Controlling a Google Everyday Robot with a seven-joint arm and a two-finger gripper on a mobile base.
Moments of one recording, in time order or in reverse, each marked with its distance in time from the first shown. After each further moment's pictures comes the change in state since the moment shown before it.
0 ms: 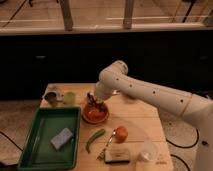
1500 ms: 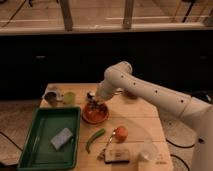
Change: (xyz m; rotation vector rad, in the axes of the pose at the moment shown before) arm 0.008 0.010 0.014 -0.025 -0.096 0.005
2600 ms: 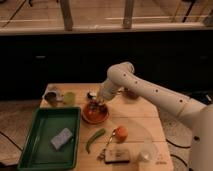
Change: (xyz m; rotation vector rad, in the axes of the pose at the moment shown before) arm 0.009 0.008 0.006 -0.026 -0.060 0.010
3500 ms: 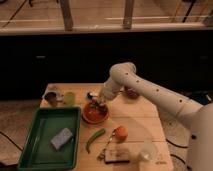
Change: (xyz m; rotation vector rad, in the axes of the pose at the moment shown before) arm 0.006 0.006 0.003 -0.017 -0.049 0.006
